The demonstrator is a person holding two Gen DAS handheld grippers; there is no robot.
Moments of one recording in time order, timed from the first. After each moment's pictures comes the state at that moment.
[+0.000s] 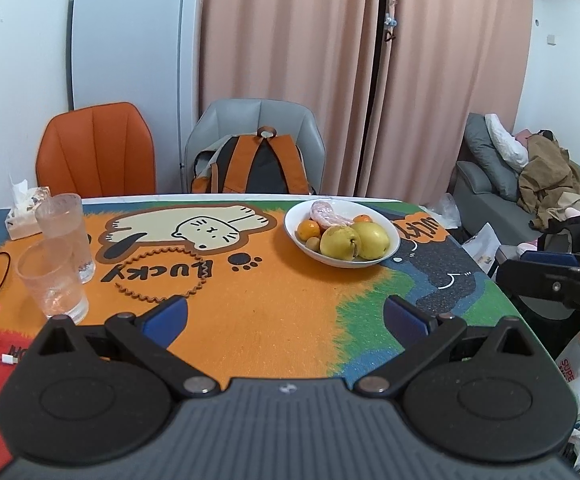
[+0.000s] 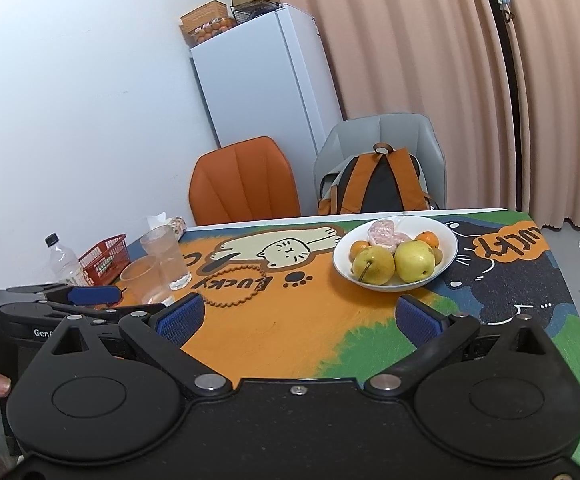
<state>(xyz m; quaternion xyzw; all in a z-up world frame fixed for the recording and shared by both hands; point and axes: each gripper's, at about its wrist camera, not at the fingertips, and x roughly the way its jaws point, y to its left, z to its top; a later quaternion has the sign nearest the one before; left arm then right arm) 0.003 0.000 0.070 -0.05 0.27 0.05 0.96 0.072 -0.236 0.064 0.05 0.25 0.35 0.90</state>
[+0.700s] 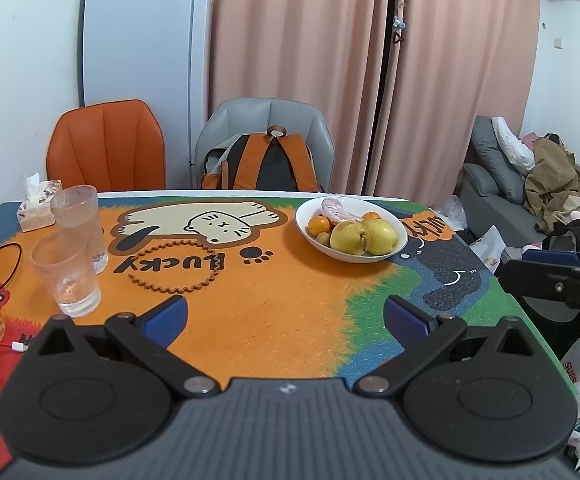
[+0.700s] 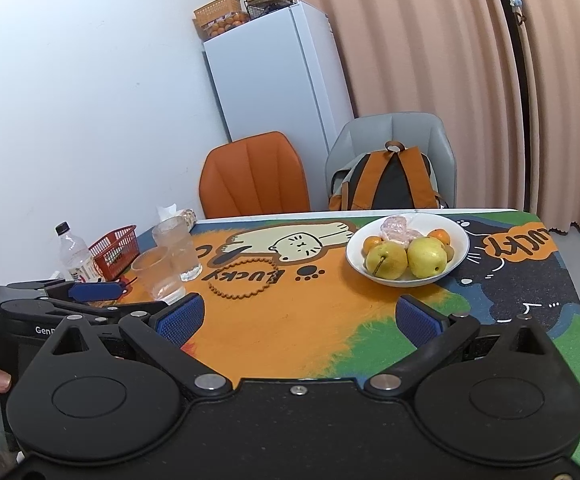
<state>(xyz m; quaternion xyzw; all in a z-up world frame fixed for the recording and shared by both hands) -0.010 0.007 0.067 -0.05 0.27 0.06 0.96 0.064 -0.229 0.064 0.04 0.25 0.36 0.90</state>
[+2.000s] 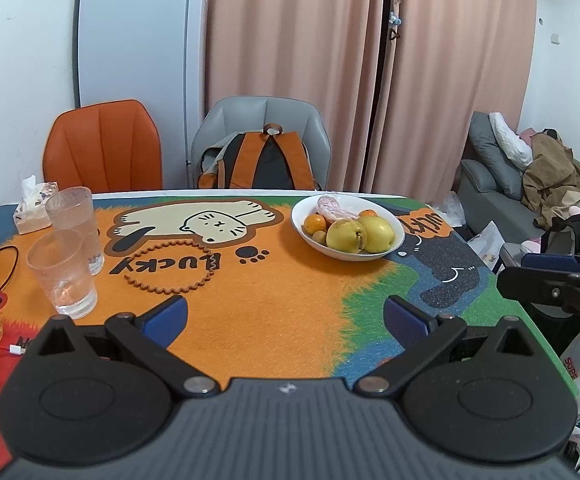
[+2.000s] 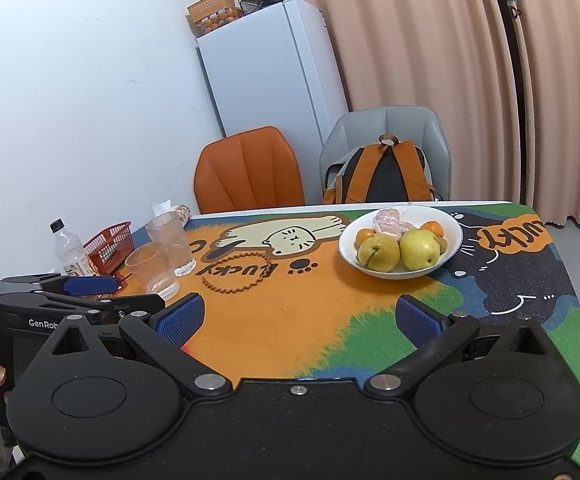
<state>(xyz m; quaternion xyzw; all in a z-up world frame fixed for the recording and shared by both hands) -0.008 0.004 0.065 -0.05 0.28 0.05 0.96 0.066 -0.233 0.059 0.04 0.26 0.35 0.90</state>
